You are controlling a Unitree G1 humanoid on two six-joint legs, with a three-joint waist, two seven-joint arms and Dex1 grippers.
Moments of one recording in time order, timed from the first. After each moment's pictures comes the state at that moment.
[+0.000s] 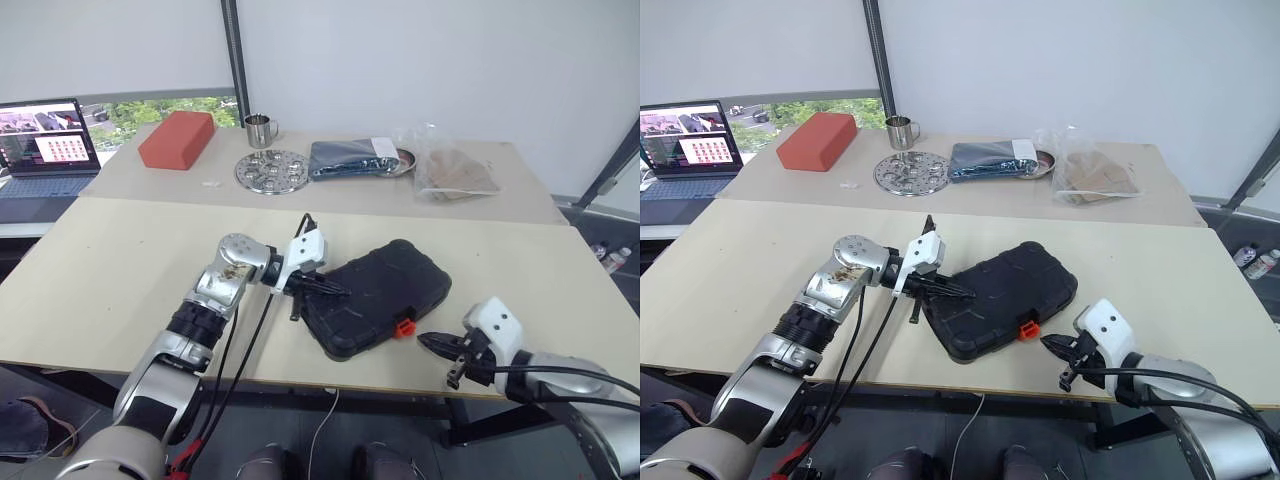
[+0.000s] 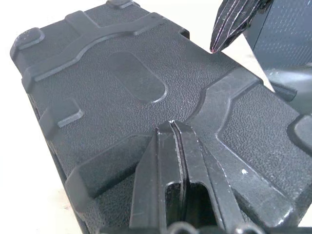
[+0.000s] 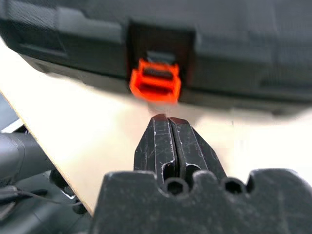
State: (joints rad) left arm -0.85 0.37 -0.32 0.45 -0.10 0.14 -1.36; right arm 0.15 -0.72 -0.14 -0.60 0.43 0.72 0.63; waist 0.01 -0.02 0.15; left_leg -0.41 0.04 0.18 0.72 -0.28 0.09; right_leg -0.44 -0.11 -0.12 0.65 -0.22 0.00
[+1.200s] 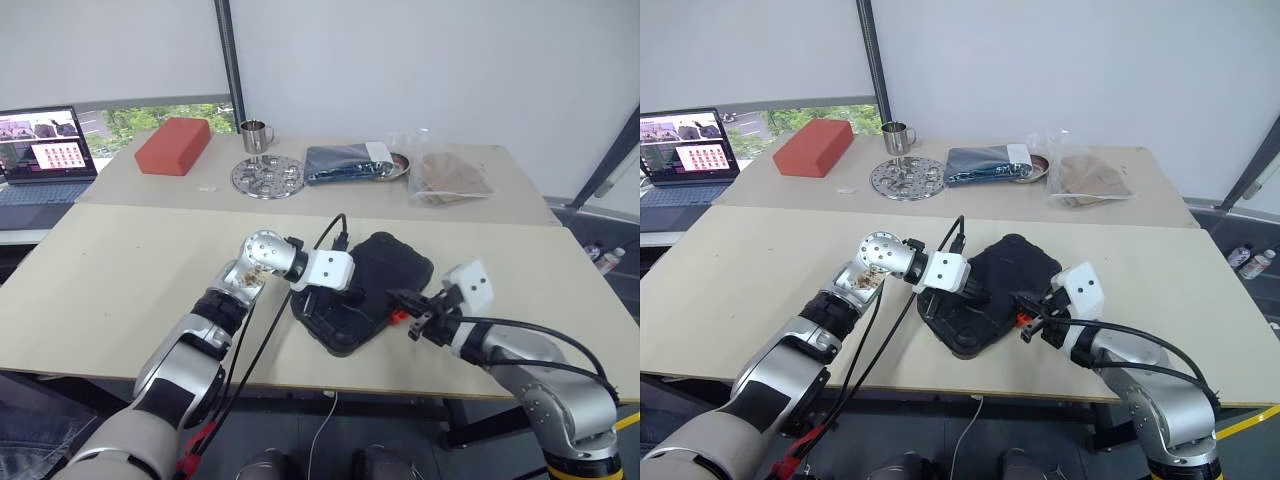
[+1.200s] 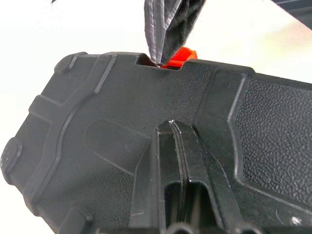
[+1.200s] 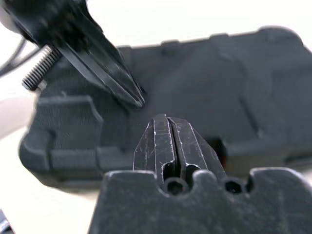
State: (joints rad) left arm -0.97 0.29 -0.40 0.71 0.08 -0.39 -1.31; right arm -0.10 -0.53 -0.10 -0.58 0.51 0.81 0.49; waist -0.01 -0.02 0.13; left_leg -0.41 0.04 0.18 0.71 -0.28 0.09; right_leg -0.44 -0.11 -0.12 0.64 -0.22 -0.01
